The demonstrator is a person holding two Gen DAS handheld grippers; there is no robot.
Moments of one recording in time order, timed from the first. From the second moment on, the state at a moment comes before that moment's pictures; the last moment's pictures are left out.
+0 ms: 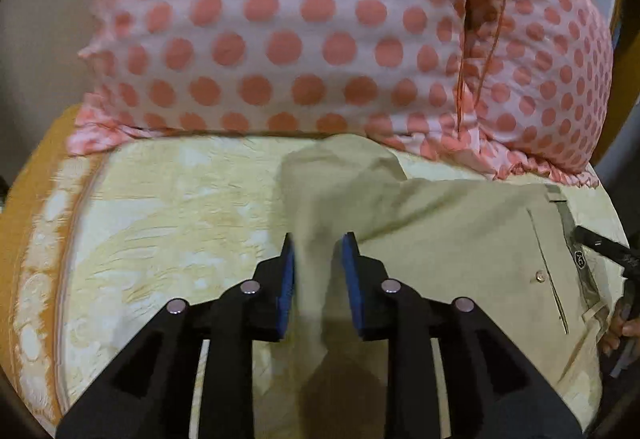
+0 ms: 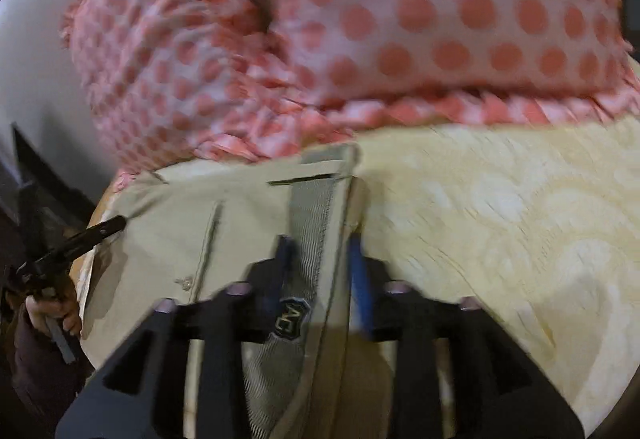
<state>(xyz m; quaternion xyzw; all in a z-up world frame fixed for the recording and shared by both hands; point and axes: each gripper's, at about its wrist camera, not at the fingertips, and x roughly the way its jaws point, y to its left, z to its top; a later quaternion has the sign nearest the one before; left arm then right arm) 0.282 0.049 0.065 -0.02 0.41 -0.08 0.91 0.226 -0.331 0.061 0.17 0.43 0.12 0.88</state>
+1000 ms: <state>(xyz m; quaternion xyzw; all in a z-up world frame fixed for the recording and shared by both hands) 0.049 0.017 0.031 0.03 0.41 -0.05 0.91 0.016 -0.203 0.042 0.03 0.39 0.10 0.92</state>
